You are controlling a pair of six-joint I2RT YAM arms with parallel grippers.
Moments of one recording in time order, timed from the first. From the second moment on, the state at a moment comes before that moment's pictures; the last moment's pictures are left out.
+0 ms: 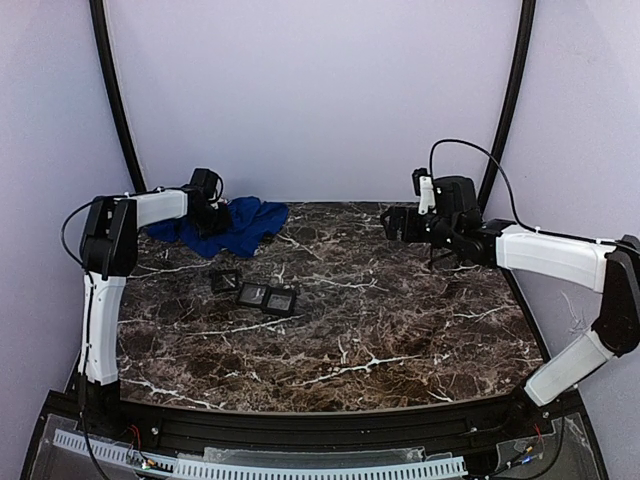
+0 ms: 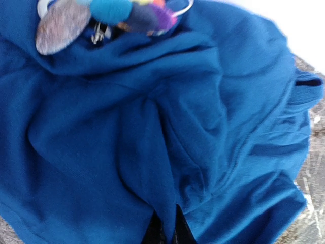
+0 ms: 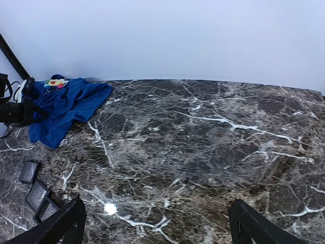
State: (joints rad) left arm -0.23 2.36 1.91 -0.44 -0.01 -0.43; right arm 0.52 1.44 0.99 0.02 0.16 0.28
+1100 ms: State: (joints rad) left arm -0.36 1.79 1.70 -0.04 0.37 -0.49; right arm 0.72 1.66 1.28 0.22 -0.20 0.48
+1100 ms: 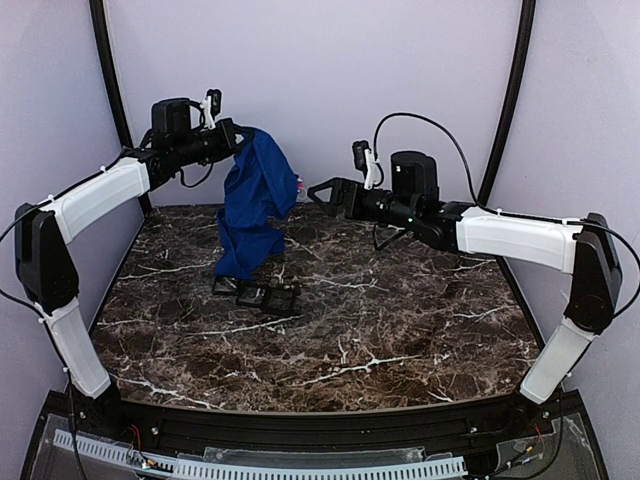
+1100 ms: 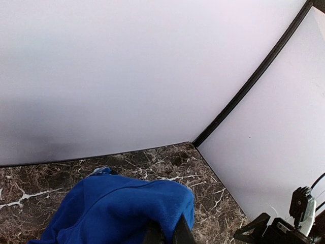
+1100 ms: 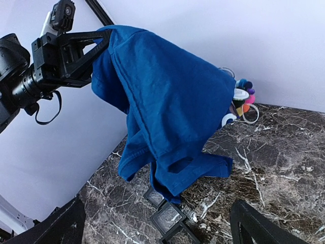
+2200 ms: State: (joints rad) left arm -0.53 1.63 1.69 -0.10 0.31 -0.32; right arm 0.80 1.78 1.52 0.12 0.19 0.36
